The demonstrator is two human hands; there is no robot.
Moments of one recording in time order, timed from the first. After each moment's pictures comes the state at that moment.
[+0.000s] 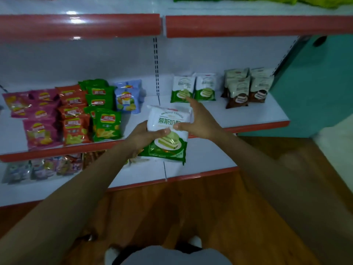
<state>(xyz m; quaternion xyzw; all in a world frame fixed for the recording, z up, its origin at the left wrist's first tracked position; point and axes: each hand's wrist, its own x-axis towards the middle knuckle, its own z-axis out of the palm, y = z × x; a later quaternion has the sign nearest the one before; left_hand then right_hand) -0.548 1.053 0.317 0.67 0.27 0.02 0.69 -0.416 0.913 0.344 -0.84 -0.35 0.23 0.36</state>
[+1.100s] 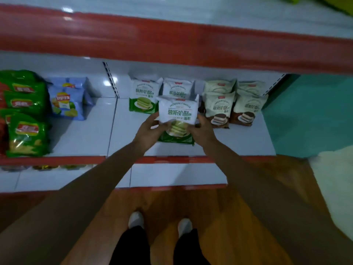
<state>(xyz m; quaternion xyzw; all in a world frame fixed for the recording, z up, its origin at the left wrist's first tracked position) -0.259 0.982 0.267 0.62 0.37 0.09 0.68 -0.140 0.869 0.251 -0.79 -0.12 0.30 0.52</state>
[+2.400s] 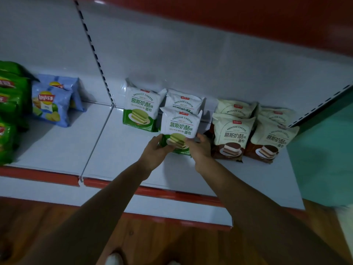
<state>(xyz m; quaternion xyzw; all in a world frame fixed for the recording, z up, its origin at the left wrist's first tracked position) -0.181 0.986 0.168 0.57 0.40 0.14 0.71 -0.067 0.920 0.162 -0.78 -0.03 0.31 0.55</state>
